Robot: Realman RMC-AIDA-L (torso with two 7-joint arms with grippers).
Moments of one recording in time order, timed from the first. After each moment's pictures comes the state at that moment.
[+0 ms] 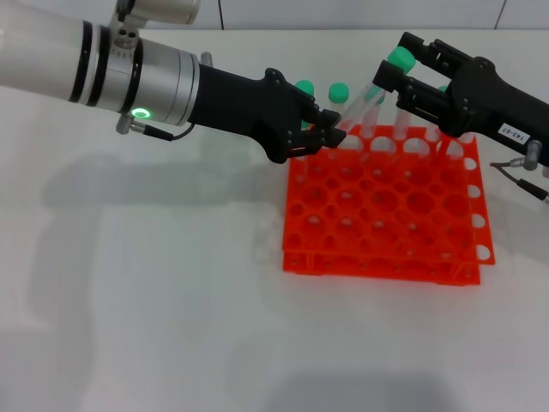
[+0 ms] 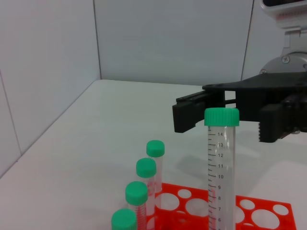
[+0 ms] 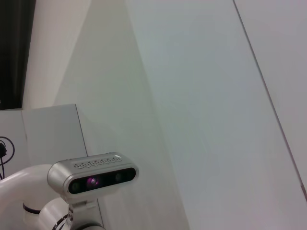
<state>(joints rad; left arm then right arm) -0.87 -2.04 1.08 0.62 1.94 1.38 -1.46 0.63 2.02 -0.87 -0.21 -1.29 -1.59 1.02</state>
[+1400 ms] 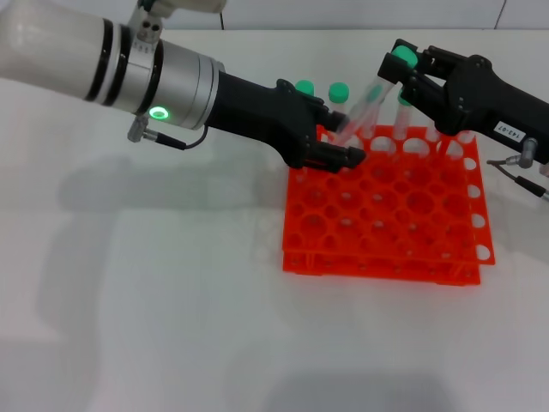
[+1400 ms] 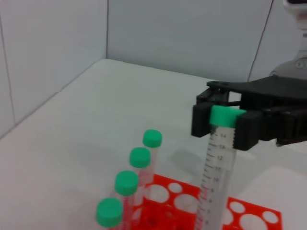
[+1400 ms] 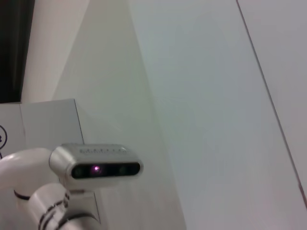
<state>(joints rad) -0.83 -2.08 1.14 0.78 2.00 1.39 -1.73 0.63 2.02 -0.87 -0.21 -1.29 -1.58 1.00</state>
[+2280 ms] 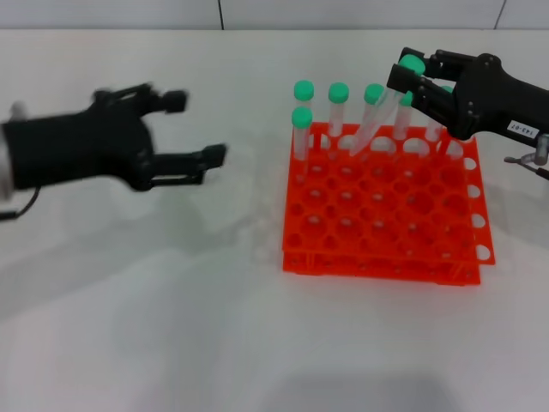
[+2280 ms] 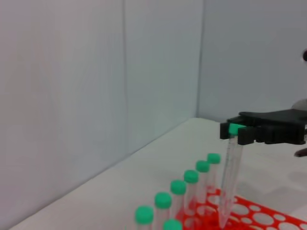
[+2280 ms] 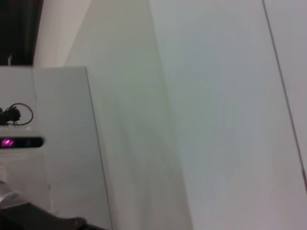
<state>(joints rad) -0.15 -2.09 1.16 1.43 1.74 1.41 -1.74 0.62 1.99 -0.90 -0.32 -1.37 -1.55 1.05</state>
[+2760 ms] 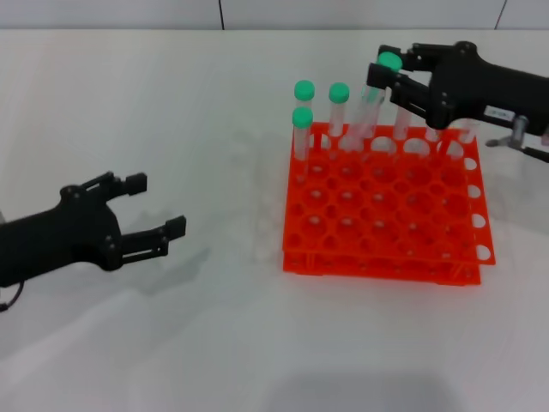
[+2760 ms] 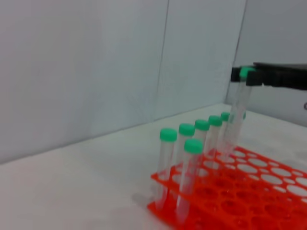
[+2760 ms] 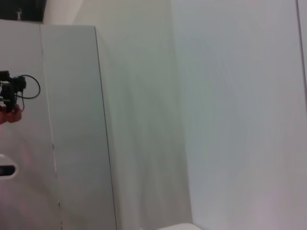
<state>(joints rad) -0.05 -2.09 1.13 1.09 1.63 1.37 -1.45 0.66 1.99 -0.95 -0.40 -1.42 -1.46 1.09</state>
